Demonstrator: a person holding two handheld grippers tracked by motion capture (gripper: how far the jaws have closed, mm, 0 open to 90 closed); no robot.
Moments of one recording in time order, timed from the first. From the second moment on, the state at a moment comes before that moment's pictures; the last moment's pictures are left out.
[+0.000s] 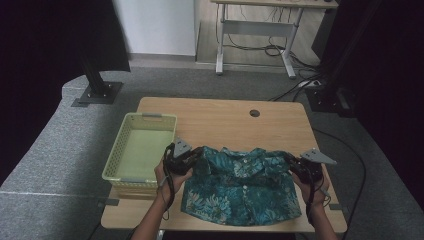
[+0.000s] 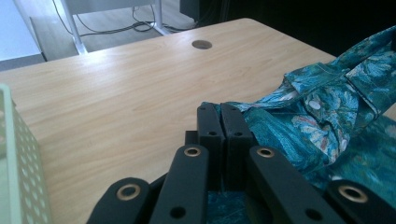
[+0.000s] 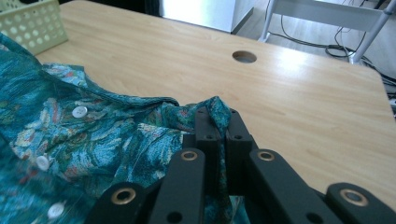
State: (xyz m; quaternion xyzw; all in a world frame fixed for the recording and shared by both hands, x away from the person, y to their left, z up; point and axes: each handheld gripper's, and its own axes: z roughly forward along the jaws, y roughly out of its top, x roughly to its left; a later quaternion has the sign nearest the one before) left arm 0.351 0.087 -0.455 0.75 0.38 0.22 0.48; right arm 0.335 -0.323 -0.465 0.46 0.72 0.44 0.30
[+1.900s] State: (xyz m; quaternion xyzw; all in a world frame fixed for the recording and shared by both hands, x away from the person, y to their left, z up) left arm 0.295 0.101 -0.548 0.79 0.44 0.16 0.39; right arm 0.273 -0.334 -0.556 0.49 0.76 0.36 0.23
